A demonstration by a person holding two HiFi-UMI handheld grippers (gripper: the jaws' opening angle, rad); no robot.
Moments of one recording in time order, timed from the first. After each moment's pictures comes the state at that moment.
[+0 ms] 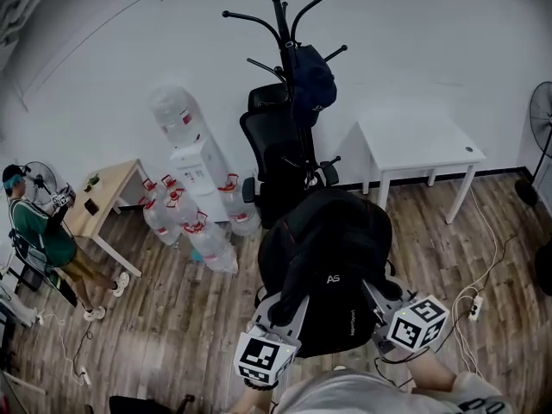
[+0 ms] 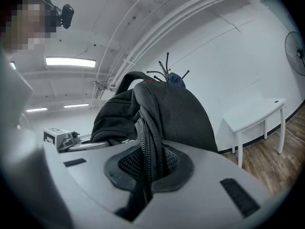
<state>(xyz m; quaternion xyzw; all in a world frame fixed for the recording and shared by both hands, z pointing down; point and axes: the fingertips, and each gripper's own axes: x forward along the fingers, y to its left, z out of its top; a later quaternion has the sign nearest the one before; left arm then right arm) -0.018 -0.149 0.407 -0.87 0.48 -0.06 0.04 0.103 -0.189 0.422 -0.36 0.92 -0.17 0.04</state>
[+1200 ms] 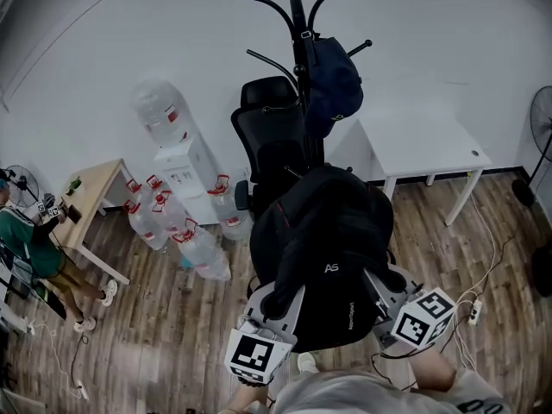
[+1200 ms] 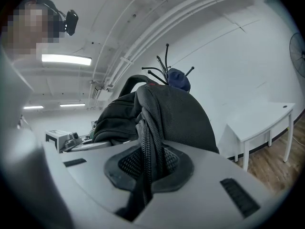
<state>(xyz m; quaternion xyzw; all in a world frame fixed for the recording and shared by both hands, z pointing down) -0.087 -0.290 0.373 -0.88 0.47 -0.04 0.05 0.035 -0.325 0.390 -0.38 0.91 -0.15 0.05</state>
